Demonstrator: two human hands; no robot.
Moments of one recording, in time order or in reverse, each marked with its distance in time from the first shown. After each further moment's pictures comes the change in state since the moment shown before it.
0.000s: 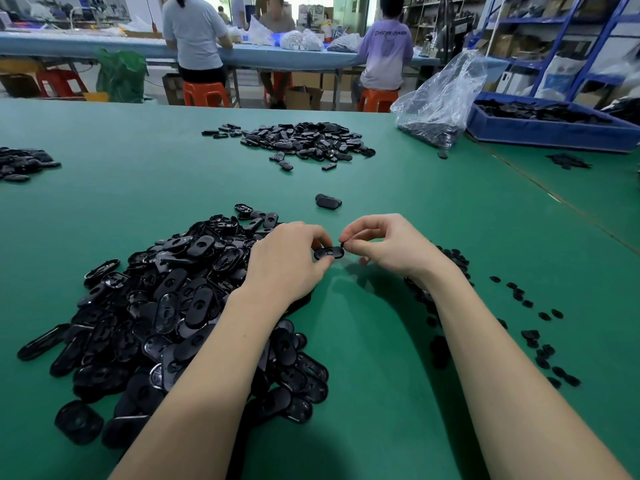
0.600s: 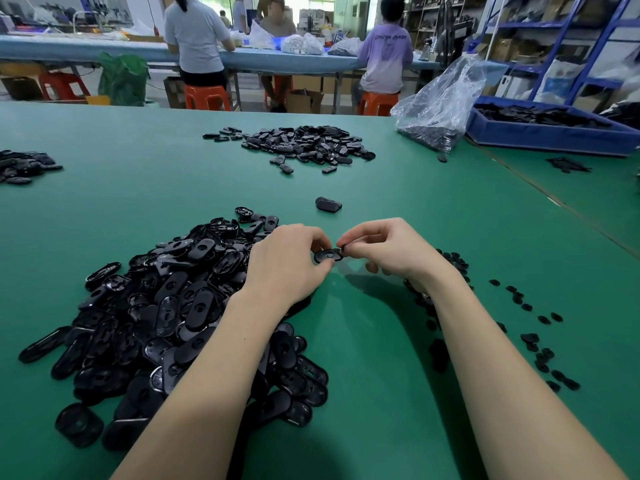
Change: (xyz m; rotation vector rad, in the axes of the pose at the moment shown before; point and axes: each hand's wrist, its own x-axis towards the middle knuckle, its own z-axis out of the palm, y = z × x) left_hand 0.000 0.002 -0.003 0.009 0.019 -0.021; right_hand -0.007 -0.010 0.000 0.091 -0.014 0.062
